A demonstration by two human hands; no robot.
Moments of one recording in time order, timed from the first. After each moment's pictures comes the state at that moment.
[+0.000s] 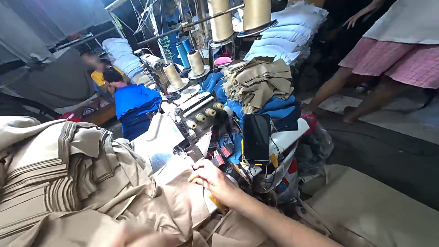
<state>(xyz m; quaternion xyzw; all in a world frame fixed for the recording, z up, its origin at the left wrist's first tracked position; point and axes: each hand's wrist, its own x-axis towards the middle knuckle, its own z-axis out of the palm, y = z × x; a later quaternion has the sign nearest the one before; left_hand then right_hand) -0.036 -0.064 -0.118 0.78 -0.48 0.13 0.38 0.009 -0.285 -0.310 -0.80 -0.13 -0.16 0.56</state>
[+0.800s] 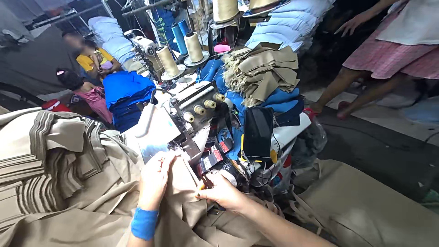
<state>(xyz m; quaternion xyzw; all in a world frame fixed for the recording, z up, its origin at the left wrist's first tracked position) 0.099 -0.105 -0.266 0.87 -0.27 0.13 0.39 -0.009 -0.288 -0.328 -0.66 0.03 0.11 0.75</state>
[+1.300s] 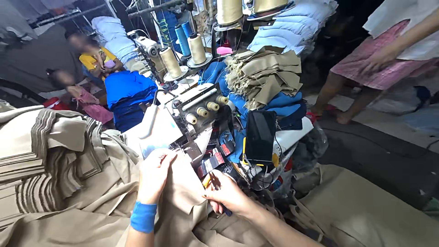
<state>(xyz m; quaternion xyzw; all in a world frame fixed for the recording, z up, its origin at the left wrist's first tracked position) 0.115 -0.108 -0.266 0.86 -0.26 0.14 0.41 -0.015 -0.295 -0.328 -0.59 0.08 0.10 0.80</state>
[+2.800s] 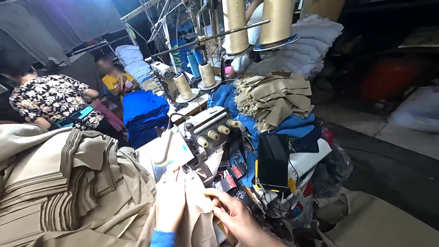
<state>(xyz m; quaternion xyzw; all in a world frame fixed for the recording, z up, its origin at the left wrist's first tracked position) 0.112 -0.121 -0.280 0.94 -0.19 0.14 0.27 -0.006 -0.289 -0.322 -0.74 -0.03 -0.09 0.67</state>
